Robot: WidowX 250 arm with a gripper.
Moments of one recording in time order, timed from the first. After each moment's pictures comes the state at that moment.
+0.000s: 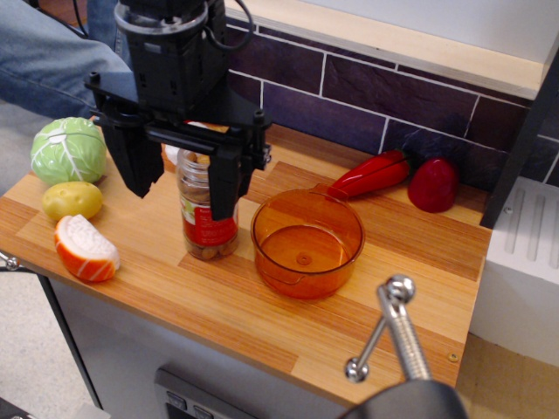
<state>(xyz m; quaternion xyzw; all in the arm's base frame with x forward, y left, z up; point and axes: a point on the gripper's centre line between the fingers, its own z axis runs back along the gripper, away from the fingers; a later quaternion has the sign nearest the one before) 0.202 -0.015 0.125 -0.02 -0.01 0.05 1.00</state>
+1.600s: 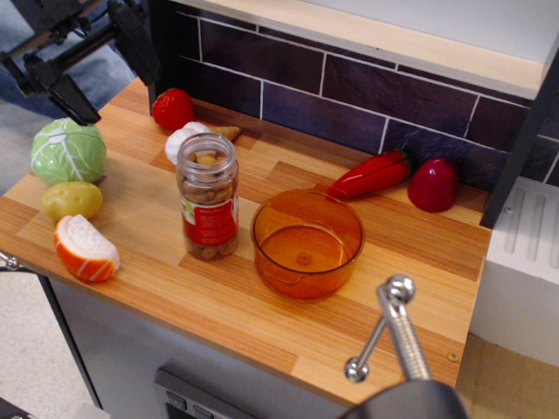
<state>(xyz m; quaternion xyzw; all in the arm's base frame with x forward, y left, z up) 0.266 0.088 0.110 -0.28 0.22 0.52 0.77</state>
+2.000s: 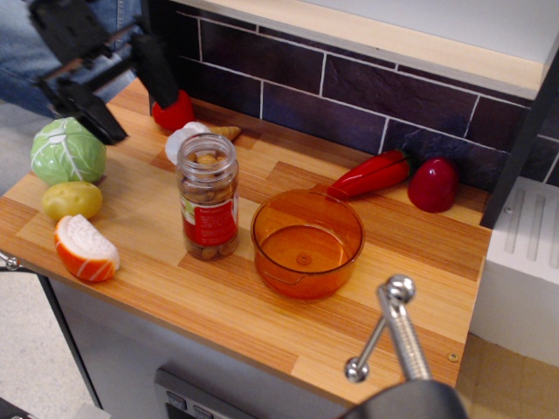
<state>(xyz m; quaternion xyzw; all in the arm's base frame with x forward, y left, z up) 0.282 0.081 0.078 -0.25 0.24 0.56 0.75</state>
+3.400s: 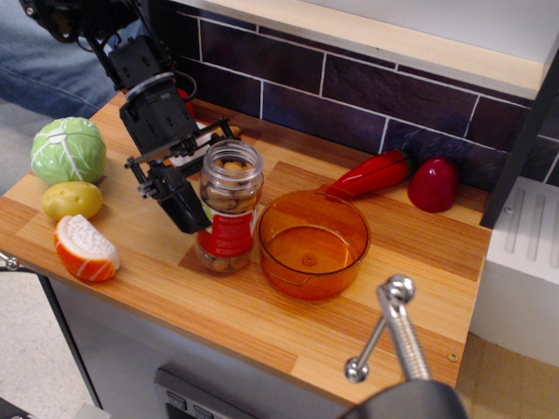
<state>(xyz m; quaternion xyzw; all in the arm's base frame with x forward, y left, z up) 0.266 0.012 0.038 -0.18 0.35 0.61 0.69</state>
